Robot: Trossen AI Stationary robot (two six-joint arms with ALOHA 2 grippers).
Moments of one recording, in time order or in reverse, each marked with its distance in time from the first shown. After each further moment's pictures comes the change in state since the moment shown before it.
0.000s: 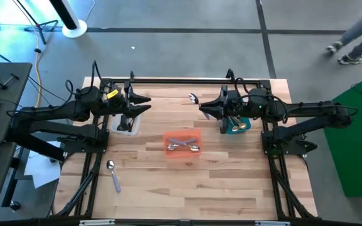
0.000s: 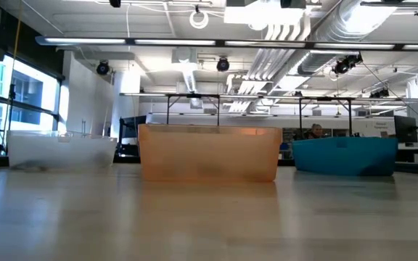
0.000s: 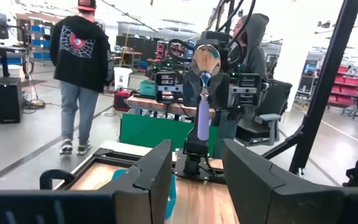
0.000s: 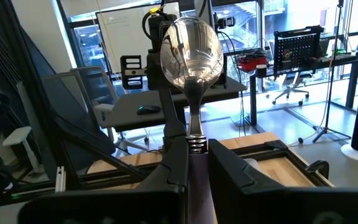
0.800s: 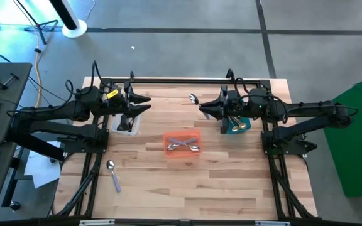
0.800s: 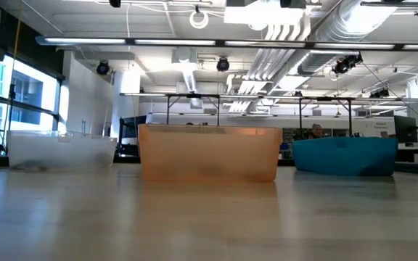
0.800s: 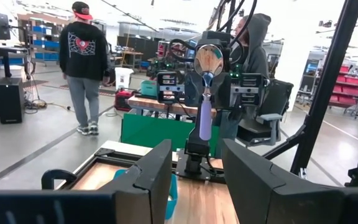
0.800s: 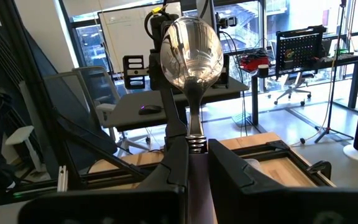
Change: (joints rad) left arm 0.002 0.000 0.000 -0.001 -0.003 0.004; right arm 0.000 0.000 0.000 0.000 -0.008 0.000
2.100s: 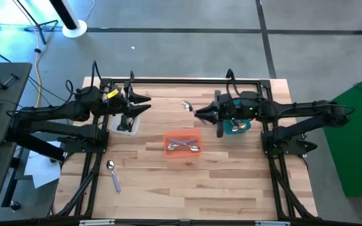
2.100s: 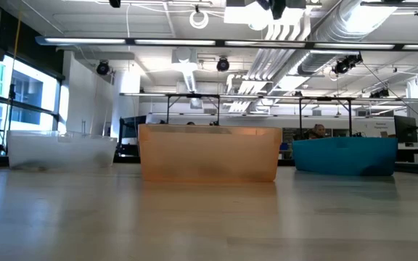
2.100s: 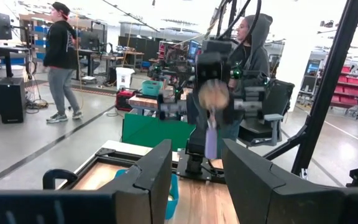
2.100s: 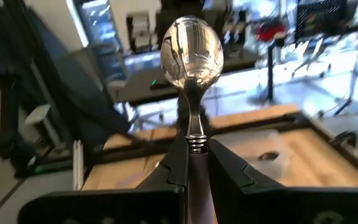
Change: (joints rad) left arm 0.000 0.000 0.000 0.000 -0.004 0.000; right arm 0.000 0.064 0.001 -0.030 -0.057 0.046
